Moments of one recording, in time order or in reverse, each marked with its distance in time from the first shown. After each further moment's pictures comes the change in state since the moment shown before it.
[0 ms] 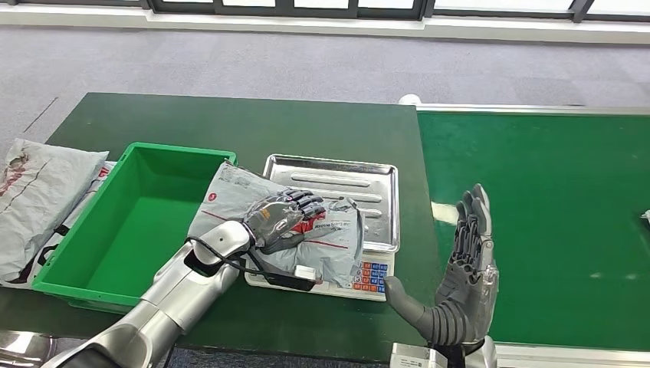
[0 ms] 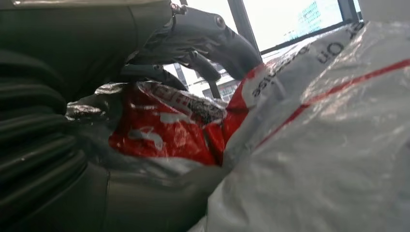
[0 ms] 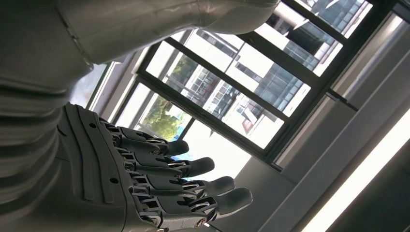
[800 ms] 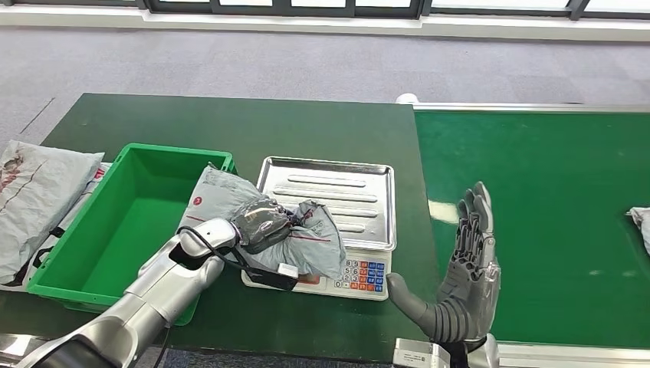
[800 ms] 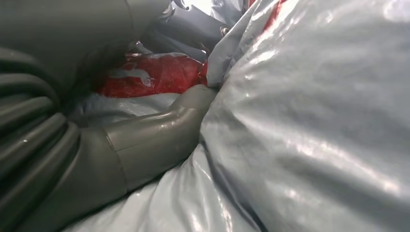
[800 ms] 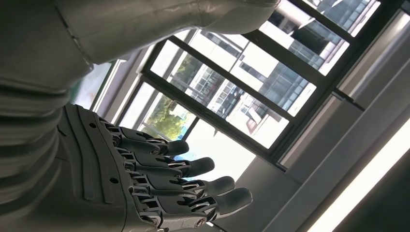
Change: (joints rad) left arm -0.034 0.077 -0.045 0.029 0.074 -0.008 0.015; right arm -0.001 -0.016 0.000 -0.004 -0.002 -0.002 0.022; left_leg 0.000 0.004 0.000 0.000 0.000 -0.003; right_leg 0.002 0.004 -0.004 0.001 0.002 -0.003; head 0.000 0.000
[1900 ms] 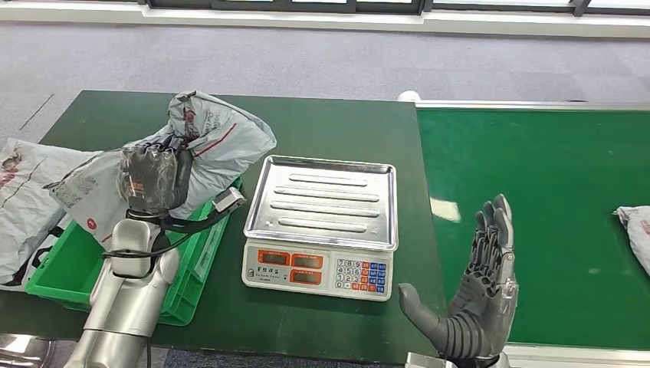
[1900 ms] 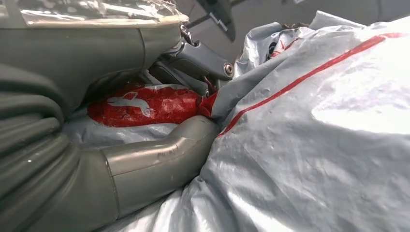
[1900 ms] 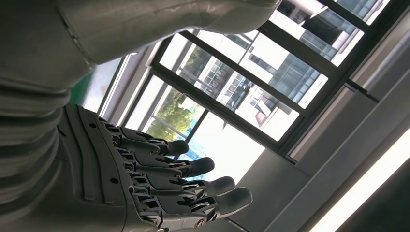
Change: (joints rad) left arm 0.219 -0.085 0.556 -0.432 -0.233 0.596 0.283; right arm 0.061 0.000 -0.010 -0.062 0.019 -0.023 0.014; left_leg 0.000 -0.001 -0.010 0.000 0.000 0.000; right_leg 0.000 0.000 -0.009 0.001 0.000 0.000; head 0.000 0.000
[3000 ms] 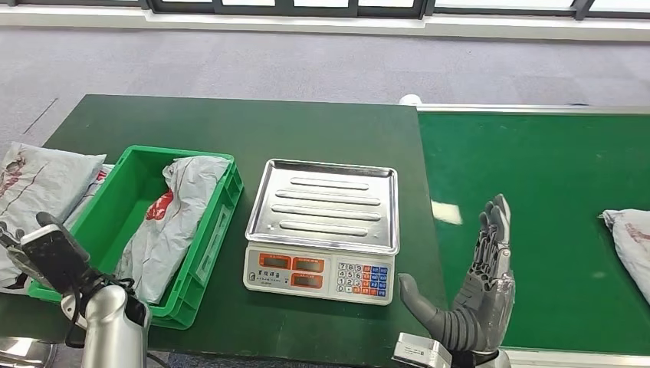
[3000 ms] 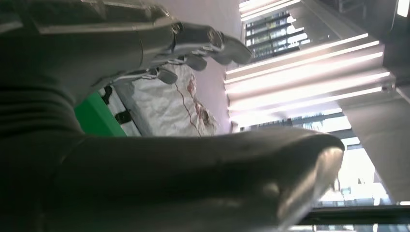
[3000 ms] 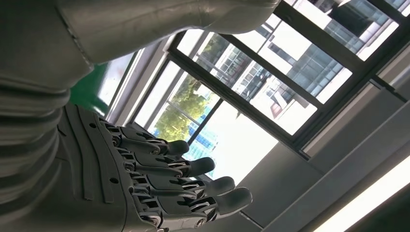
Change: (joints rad) left arm 0.207 -0.212 0.438 -0.071 1.332 0.021 -0.483; right arm 0.000 0.026 -0.040 0.032 0.093 -0.018 0.052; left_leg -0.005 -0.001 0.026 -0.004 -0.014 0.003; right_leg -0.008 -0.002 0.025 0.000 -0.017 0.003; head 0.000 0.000
